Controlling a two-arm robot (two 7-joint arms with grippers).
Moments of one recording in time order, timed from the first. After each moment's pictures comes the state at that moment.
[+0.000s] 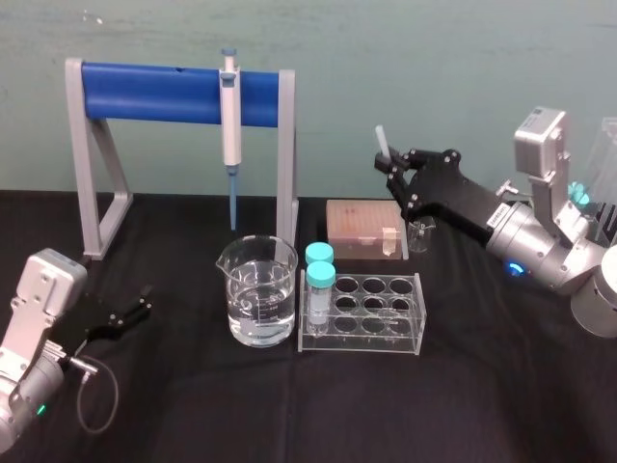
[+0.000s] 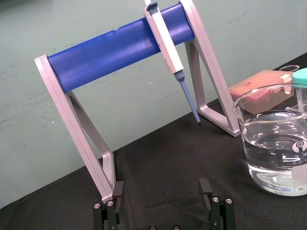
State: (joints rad) left arm -0.20 0.60 0.45 -1.41 -0.25 -0.12 0.03; right arm 0.62 0.35 -0.39 -1.09 0.34 -0.32 0.66
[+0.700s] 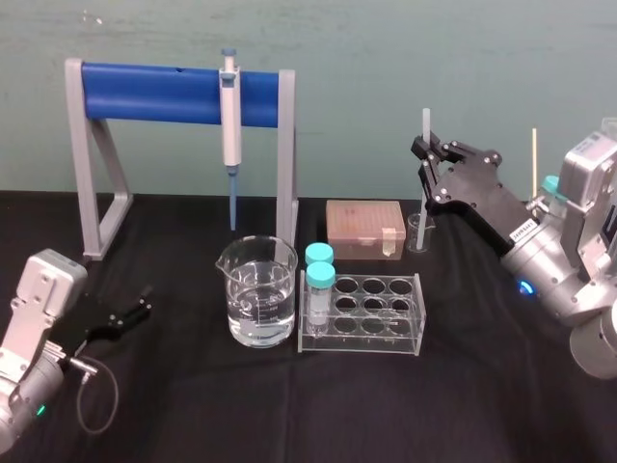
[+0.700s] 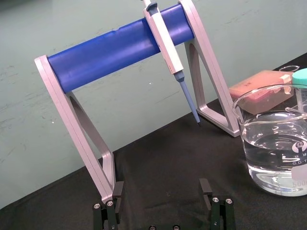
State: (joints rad) left arm -0.20 0.60 0.45 -1.41 -0.25 -0.12 0.03; right arm 0.47 0.31 -0.28 -1.20 0.33 -0.42 0.50
